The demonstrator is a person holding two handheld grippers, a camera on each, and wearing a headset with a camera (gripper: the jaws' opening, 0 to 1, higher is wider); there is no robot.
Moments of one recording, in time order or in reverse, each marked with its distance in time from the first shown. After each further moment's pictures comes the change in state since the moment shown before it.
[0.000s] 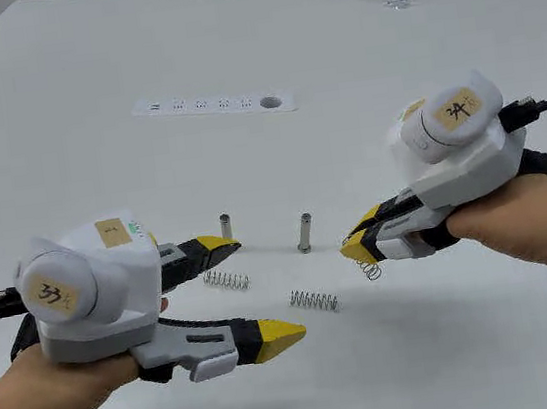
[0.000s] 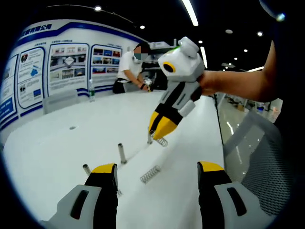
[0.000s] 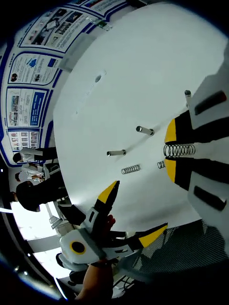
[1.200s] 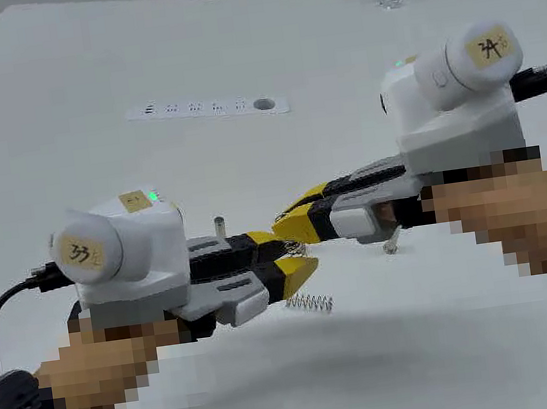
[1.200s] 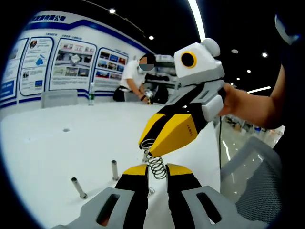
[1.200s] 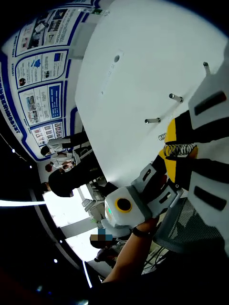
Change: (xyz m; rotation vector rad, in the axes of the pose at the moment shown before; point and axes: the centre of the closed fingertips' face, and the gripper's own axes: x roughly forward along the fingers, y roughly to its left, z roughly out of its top) left arm 0.020 0.001 0.028 -0.114 -0.120 -0.020; right arm -0.014 0.052 0.065 0.109 -0.256 0.208
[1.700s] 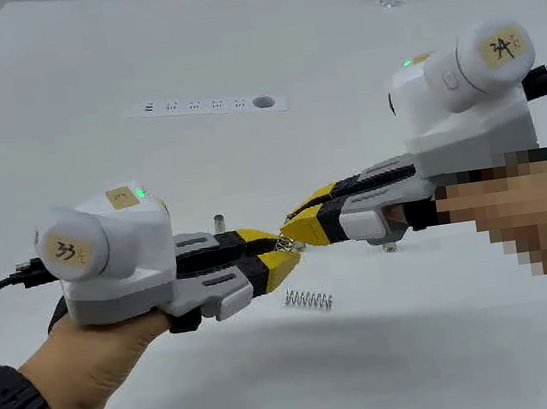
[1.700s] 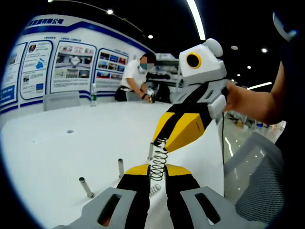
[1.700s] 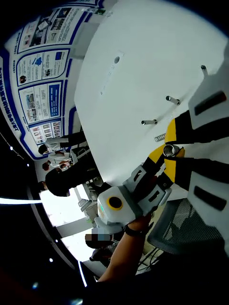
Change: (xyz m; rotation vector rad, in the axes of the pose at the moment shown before) left arm -0.008 0.008 -0.002 0.027 0.012 0.017; right arm -0.006 0.000 -0.007 -0.029 0.026 -0.009
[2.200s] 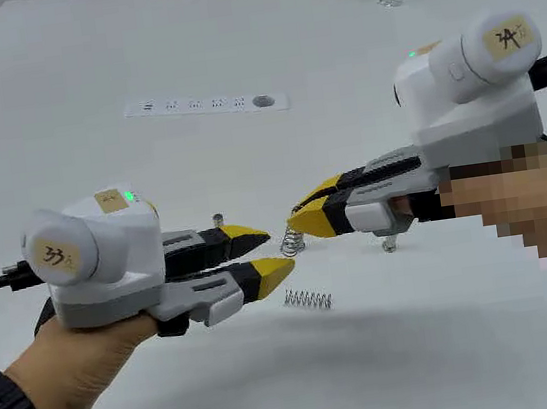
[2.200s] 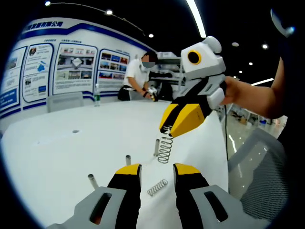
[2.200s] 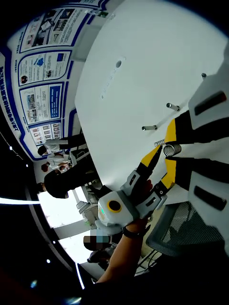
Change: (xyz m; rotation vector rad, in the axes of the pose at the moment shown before) left arm -0.014 0.015 -0.005 0.021 0.011 0.041; right arm -0.009 -0.013 0.003 -0.018 0.010 -0.033
